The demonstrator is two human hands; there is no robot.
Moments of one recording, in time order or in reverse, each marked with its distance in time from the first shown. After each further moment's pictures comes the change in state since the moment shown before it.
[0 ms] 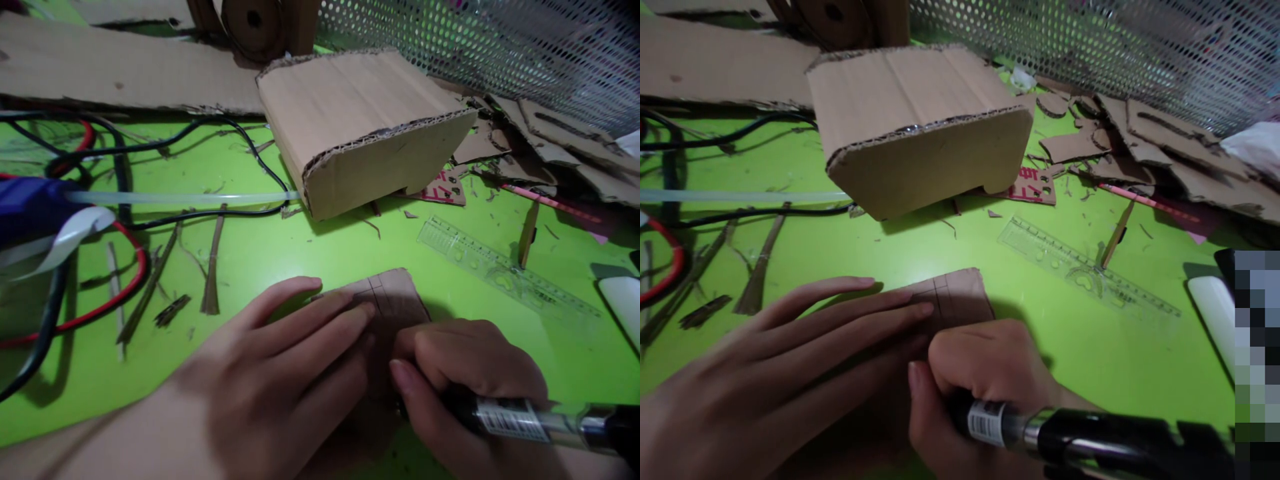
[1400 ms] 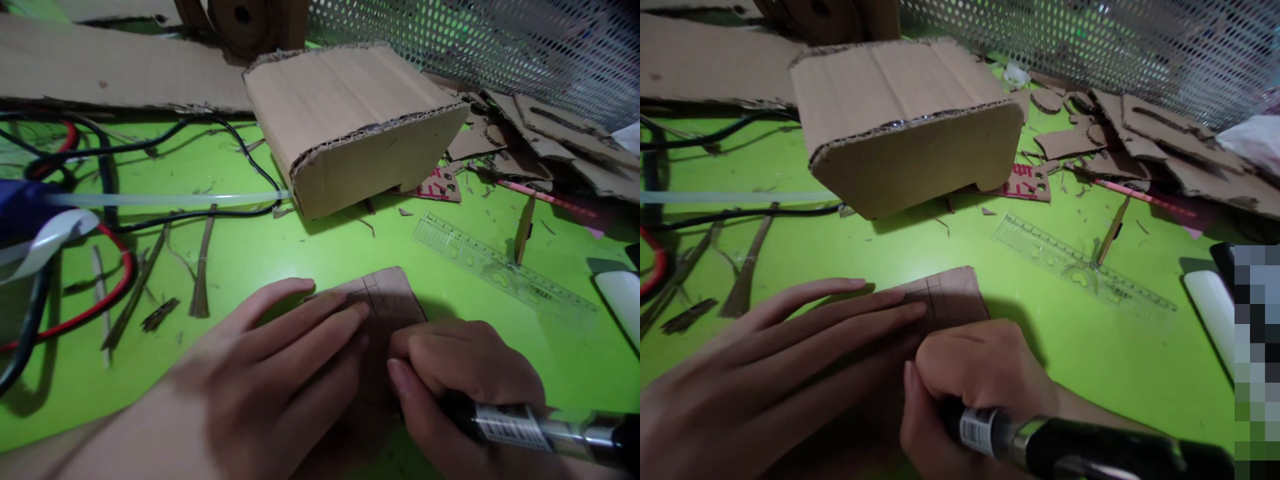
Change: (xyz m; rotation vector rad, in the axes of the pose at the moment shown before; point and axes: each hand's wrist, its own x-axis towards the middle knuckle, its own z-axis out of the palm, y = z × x) left_hand -0.004 -0.001 0.005 -0.001 0.045 -0.019; right_hand -0.003 0.003 0.000 -0.003 -0.050 -0.058
